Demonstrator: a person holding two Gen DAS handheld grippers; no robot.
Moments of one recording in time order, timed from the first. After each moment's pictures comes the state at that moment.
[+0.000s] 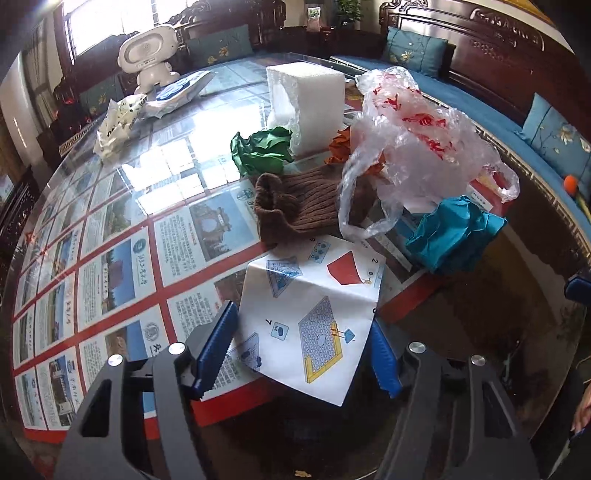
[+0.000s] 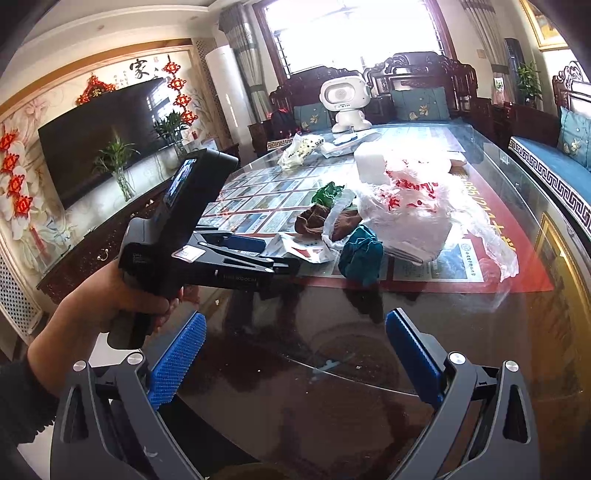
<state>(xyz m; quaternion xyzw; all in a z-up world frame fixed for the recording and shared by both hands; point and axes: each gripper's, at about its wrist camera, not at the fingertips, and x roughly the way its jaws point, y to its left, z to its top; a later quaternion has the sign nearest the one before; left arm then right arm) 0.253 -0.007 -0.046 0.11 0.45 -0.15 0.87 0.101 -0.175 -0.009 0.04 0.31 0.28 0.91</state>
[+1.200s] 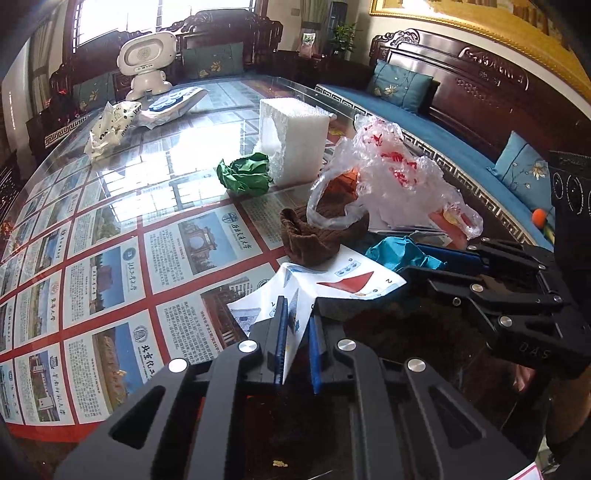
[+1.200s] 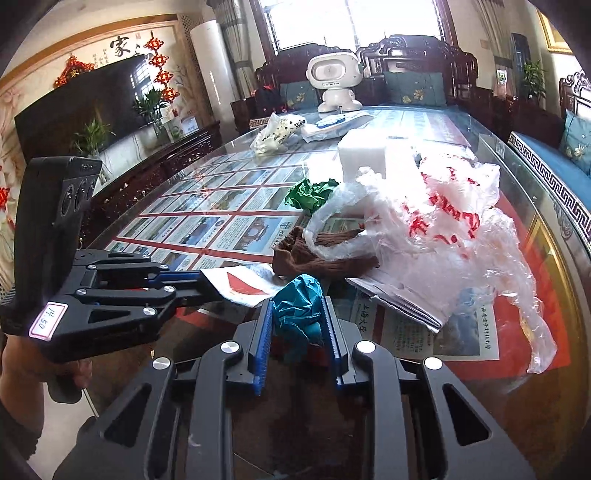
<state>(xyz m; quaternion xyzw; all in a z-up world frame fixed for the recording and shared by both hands) 0.241 0.007 -0.025 0.03 0.42 -0.20 0.89 0.191 -0.149 -0.019 0.01 0.35 0.25 0.90</state>
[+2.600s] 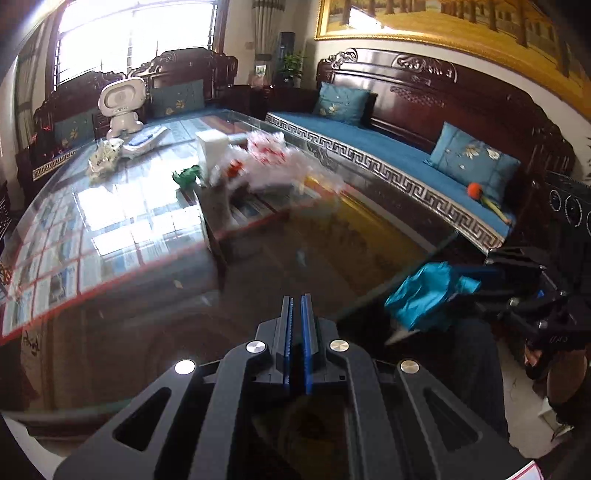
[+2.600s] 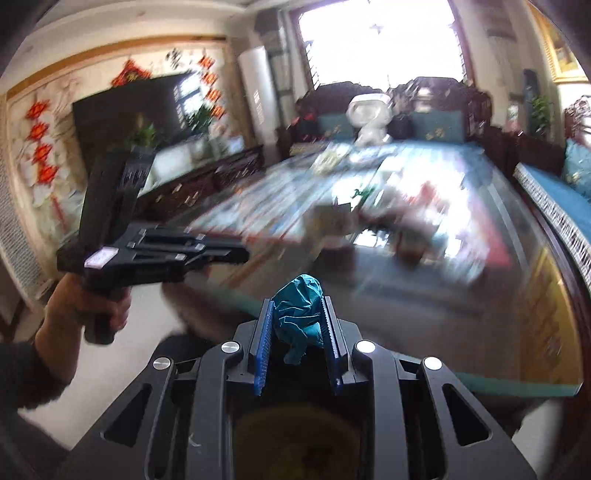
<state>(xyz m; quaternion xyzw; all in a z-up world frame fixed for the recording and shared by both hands) 0.018 -0.004 0.007 0.05 0.35 -0.28 0.89 -0.050 -0.187 0.007 -0.02 0.31 0.32 0.89</state>
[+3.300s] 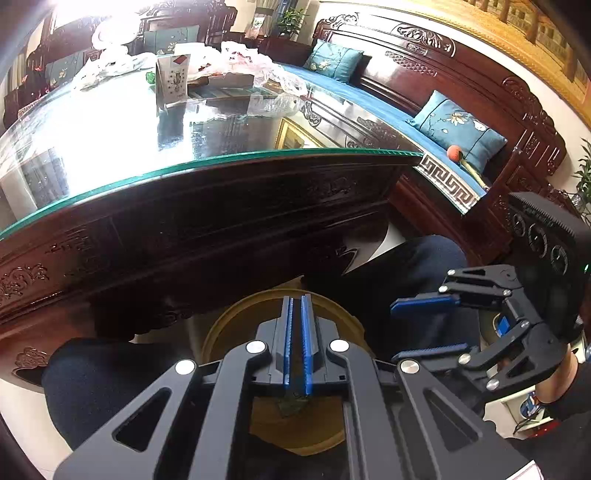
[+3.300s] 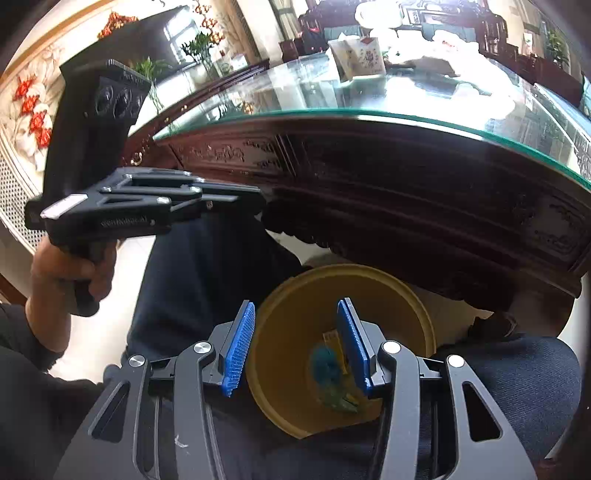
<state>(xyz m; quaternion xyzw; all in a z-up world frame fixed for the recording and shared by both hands) -0.062 -0.022 -0.079 0.01 0.44 -0.30 0.85 -0.116 -0.182 -0.085 -0.01 0.44 0.33 0.84</state>
